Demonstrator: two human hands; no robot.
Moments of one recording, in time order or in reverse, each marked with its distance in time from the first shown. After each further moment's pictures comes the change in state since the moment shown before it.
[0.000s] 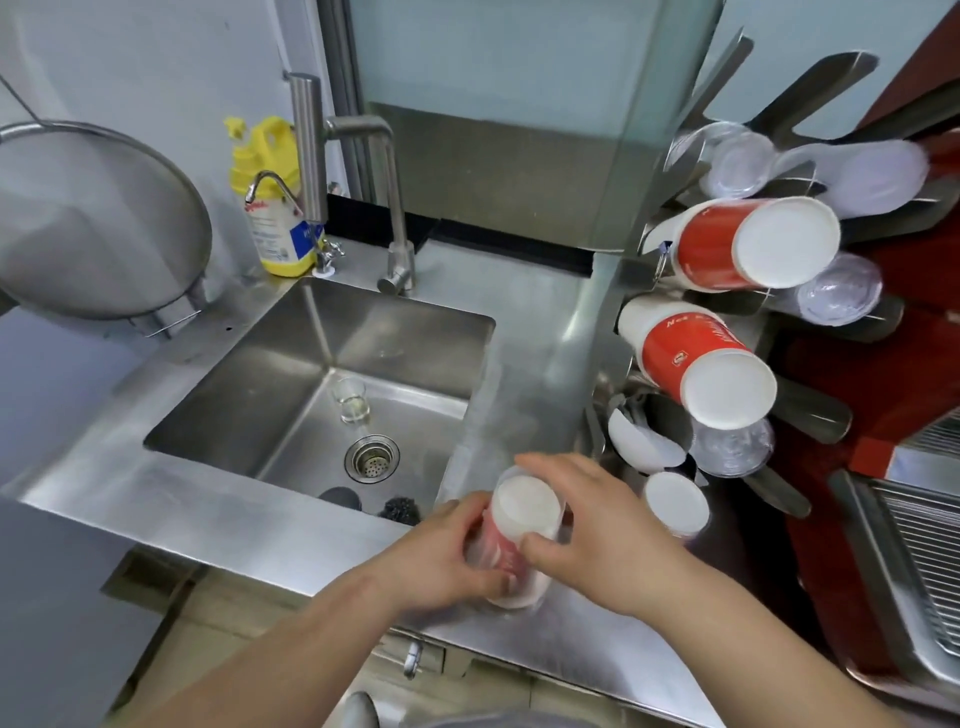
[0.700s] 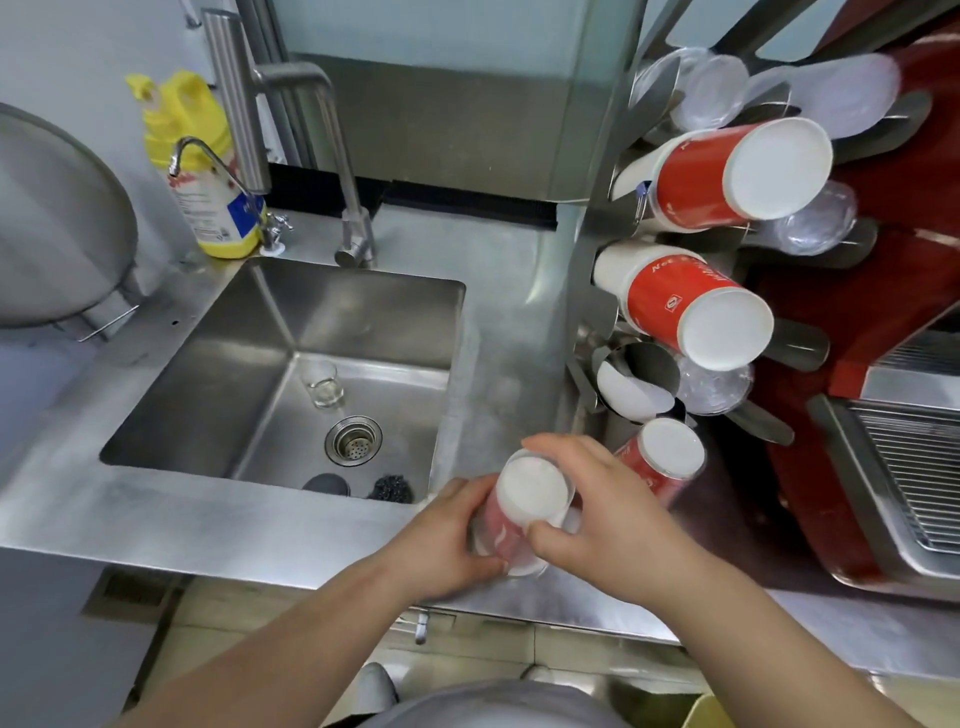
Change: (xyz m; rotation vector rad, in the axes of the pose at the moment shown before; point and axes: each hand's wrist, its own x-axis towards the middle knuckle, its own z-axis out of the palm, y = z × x) left_hand 0.004 -0.025 0.009 0.049 -0.026 0.164; right_hand -0.016 -0.008 0.022 0.102 0.096 0.112
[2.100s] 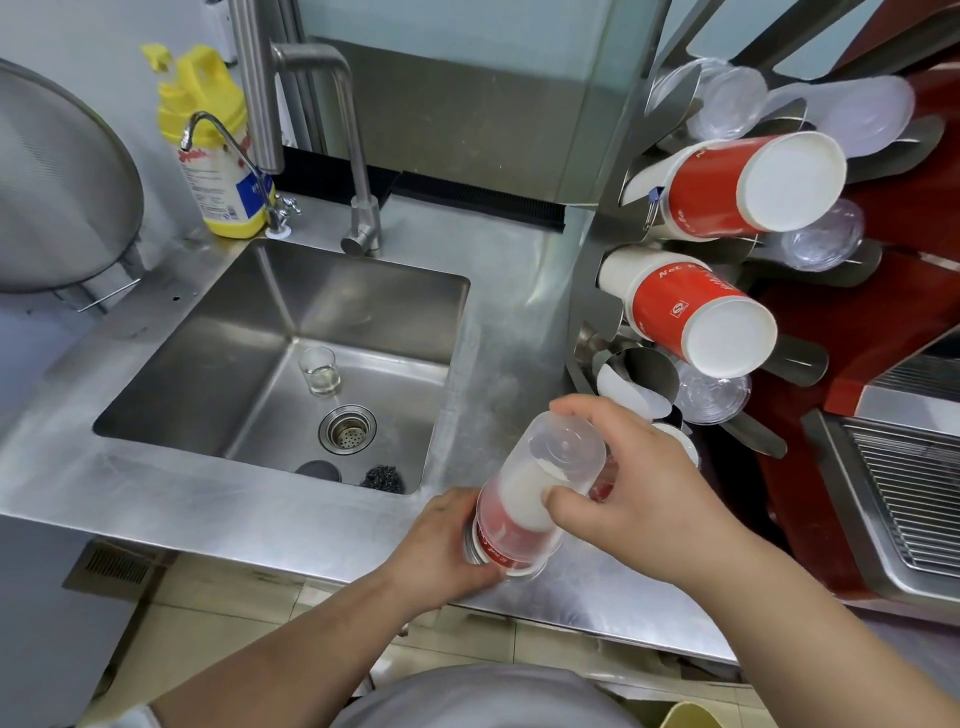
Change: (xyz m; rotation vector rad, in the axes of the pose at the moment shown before) left_hand -0.002 -0.010 0.029 0.000 0.162 0.038; right_hand -0.005 -0.018 -0.040 0.031 0.047 0.089
